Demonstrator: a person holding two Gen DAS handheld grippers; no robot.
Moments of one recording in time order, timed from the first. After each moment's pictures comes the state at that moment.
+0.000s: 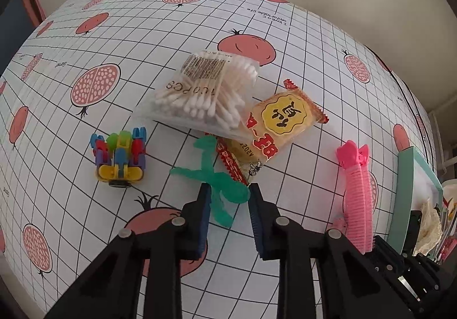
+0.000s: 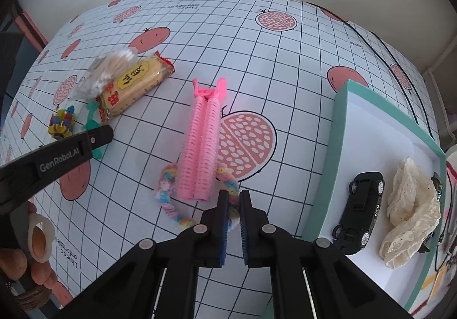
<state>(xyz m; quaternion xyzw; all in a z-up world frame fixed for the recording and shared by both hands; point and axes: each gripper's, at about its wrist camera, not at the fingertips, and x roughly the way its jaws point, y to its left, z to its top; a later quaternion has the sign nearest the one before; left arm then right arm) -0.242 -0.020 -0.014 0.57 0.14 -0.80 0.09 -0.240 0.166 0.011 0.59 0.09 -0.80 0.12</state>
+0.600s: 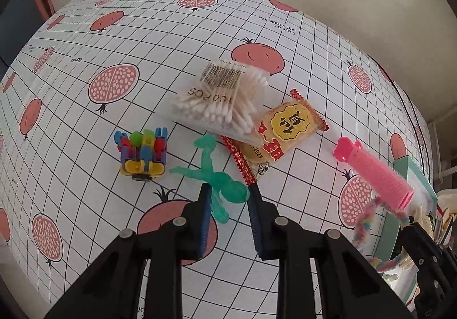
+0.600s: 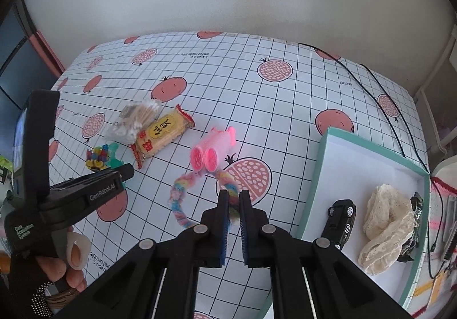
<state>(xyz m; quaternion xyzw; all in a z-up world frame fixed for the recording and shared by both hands) -0.235 -0.028 0.006 0.57 0.16 -0.80 0.10 -0.232 0.162 0.069 0.53 0.06 -0.83 0.15</state>
